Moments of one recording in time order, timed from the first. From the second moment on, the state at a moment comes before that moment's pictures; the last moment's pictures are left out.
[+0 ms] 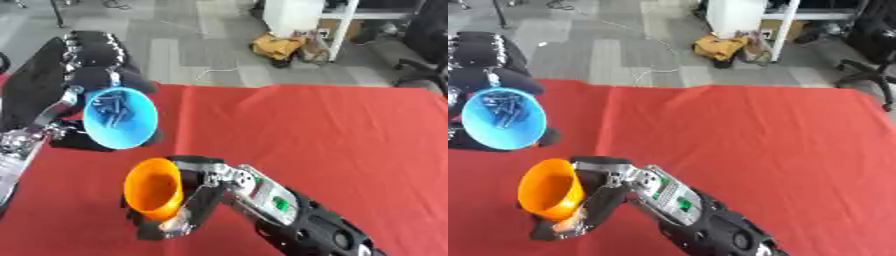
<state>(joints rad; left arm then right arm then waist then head) -0.92 0.35 -0.43 -1.49 -0.84 -0.79 0.31 -0.61 -0.22 0.56 -1.50 -0.43 -0.05 0.59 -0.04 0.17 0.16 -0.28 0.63</state>
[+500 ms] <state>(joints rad) -0.92 0.35 -0.43 -1.49 -0.89 -0.79 0.34 -0.61 -0.22 0.56 -1.50 -0.43 -0.05 0.59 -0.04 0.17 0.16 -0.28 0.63</state>
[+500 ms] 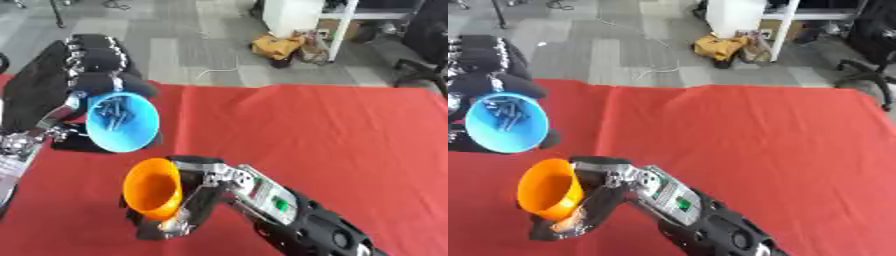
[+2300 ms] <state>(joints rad) -0.92 0.36 -0.44 -1.53 -1.18 -0.76 0.44 -0.61 -0.23 0.56 -1.50 -0.43 -0.05 0.59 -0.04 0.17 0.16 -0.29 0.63</state>
